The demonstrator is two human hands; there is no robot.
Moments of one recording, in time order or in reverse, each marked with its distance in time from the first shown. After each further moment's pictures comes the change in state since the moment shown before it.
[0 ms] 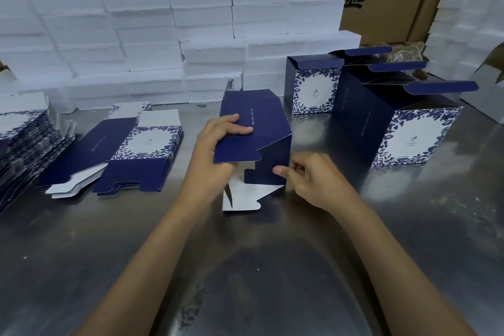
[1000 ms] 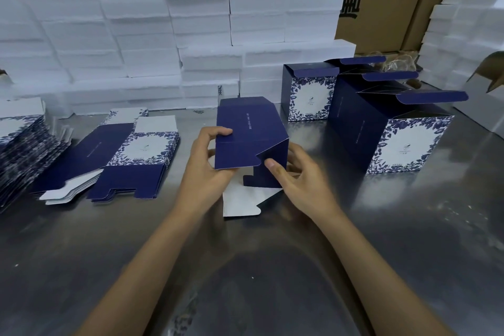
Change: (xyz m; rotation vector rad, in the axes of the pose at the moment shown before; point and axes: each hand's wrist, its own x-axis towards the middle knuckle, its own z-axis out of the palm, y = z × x) left_hand -0.004 -0.014 0.006 -0.181 0.057 -0.155; right_hand -0.003 -0.012 0.019 0.522 0.154 0.010
